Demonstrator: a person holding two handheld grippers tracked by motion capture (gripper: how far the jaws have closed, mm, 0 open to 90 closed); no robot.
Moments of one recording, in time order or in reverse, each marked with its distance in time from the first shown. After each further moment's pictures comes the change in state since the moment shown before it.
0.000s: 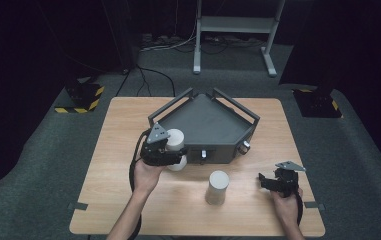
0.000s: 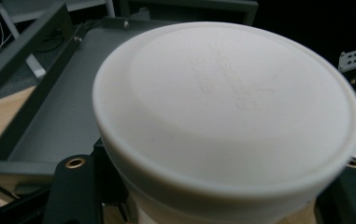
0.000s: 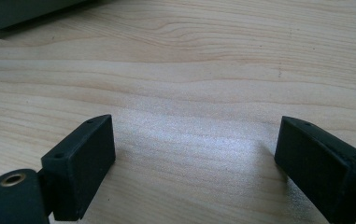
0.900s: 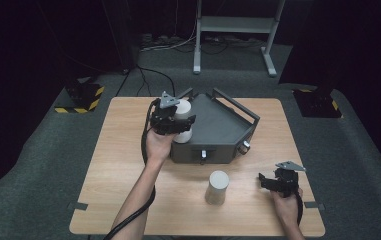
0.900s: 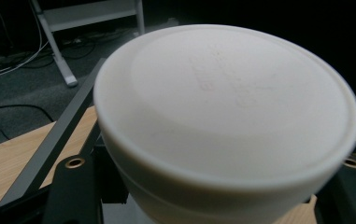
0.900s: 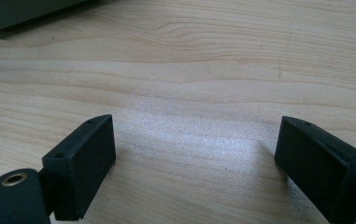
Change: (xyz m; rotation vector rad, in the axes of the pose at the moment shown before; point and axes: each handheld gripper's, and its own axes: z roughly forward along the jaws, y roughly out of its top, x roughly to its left) left arm 0.008 0.054 0.044 -0.018 0.120 -0.058; right arm 0.000 0.000 0.000 0.000 0.001 0.001
